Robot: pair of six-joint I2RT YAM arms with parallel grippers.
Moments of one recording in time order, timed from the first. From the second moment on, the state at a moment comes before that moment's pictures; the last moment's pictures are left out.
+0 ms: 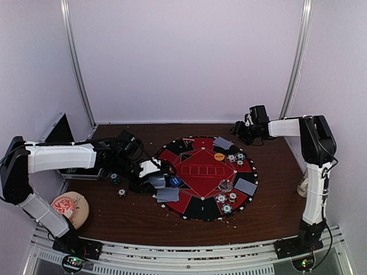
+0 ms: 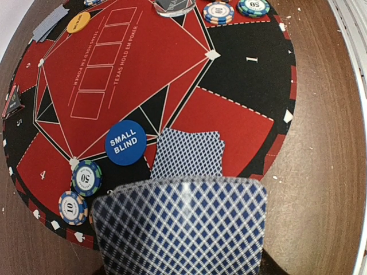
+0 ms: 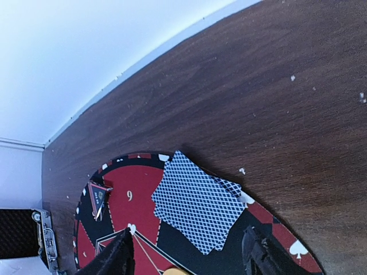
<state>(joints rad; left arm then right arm) -0.73 1.51 0.97 -0.46 0.34 0.70 0.21 2.12 1.50 -0.08 -0.29 0.70</state>
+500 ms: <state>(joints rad) -0.73 1.51 0.97 -0.46 0.34 0.70 0.47 1.72 1.14 0.08 -0.26 0.67</state>
